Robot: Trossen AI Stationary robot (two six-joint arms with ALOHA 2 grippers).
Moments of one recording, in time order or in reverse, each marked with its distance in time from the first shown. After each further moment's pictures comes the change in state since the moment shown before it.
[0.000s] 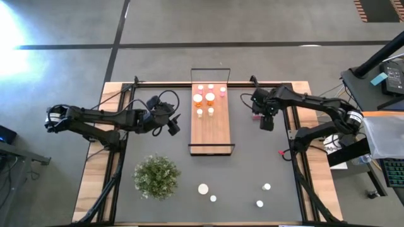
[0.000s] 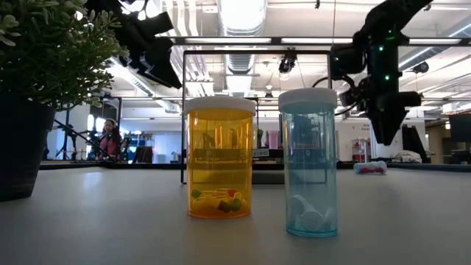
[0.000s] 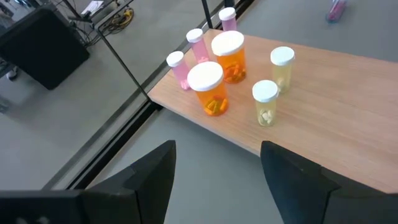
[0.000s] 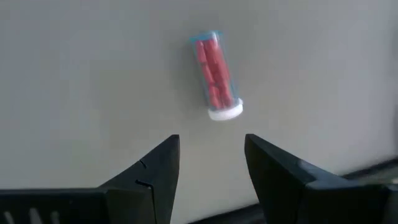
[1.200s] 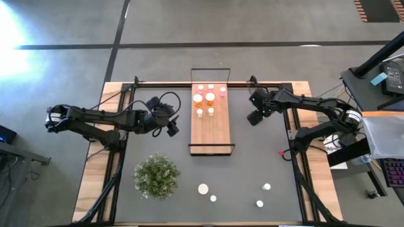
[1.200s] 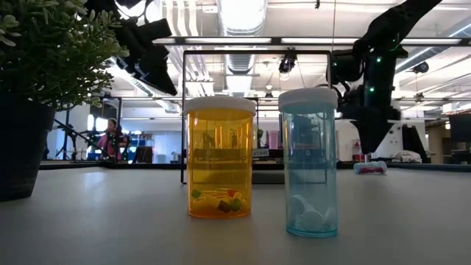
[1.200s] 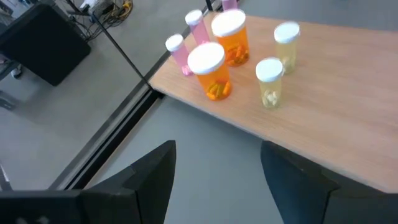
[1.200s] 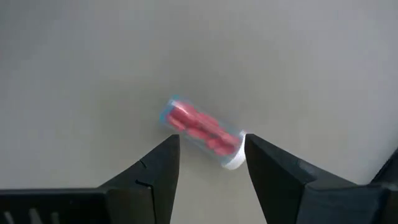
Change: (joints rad) left arm 0.000 0.005 -0.013 -0.040 -0.001 0.009; right arm -0.001 0.019 -0.083 0.235 0.018 0.623
